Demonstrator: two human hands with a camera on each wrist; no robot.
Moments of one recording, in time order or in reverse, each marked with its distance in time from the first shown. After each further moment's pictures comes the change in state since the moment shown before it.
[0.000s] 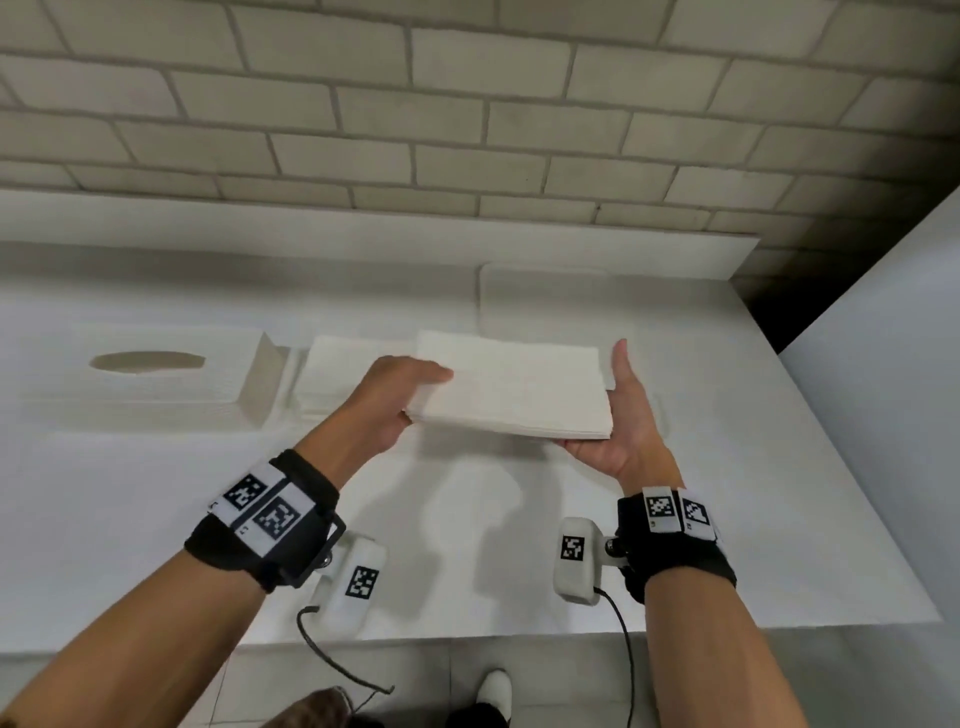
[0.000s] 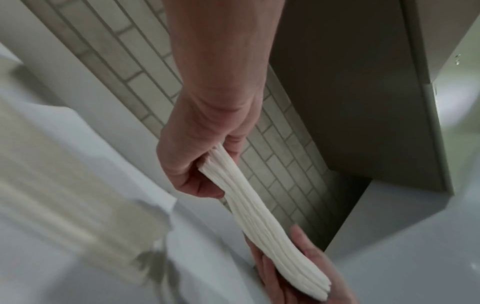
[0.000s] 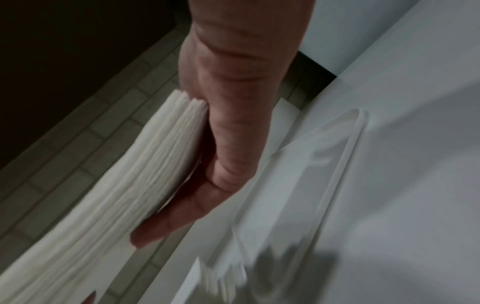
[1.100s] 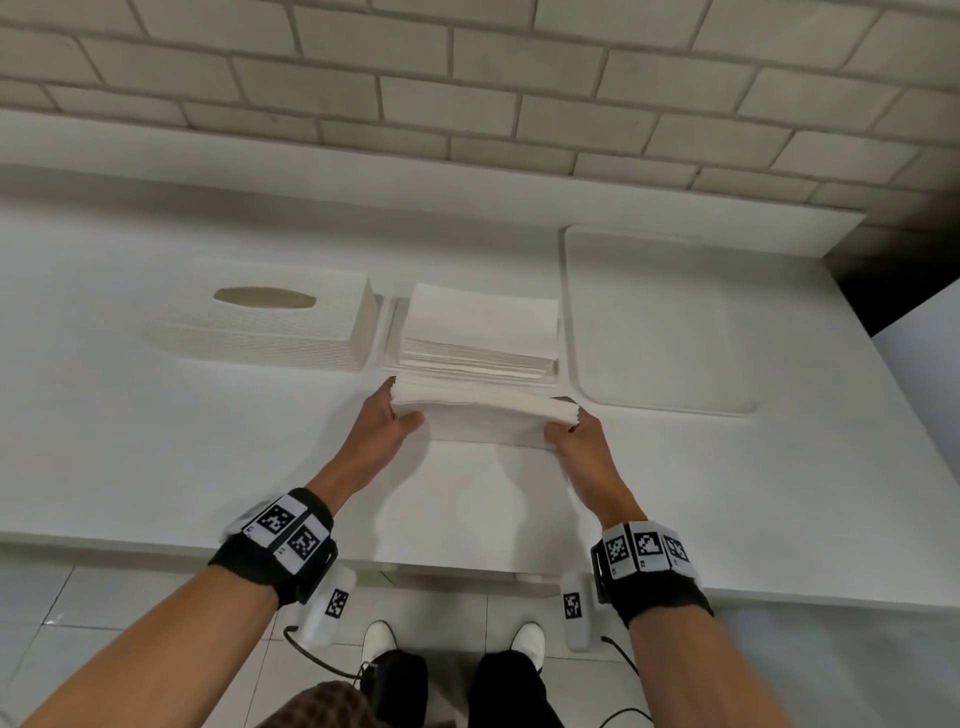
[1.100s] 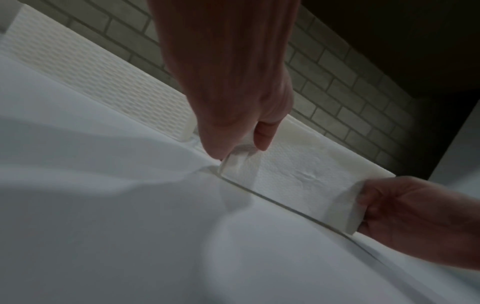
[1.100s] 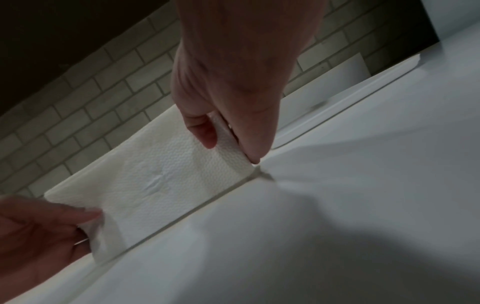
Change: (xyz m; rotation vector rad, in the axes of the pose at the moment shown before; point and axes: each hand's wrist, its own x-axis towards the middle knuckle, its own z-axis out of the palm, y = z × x) left_hand -0.013 -0.111 -0.147 0.288 0.067 0.264; right_hand 0.011 0.156 0.046 -0.843 0.134 -0.299
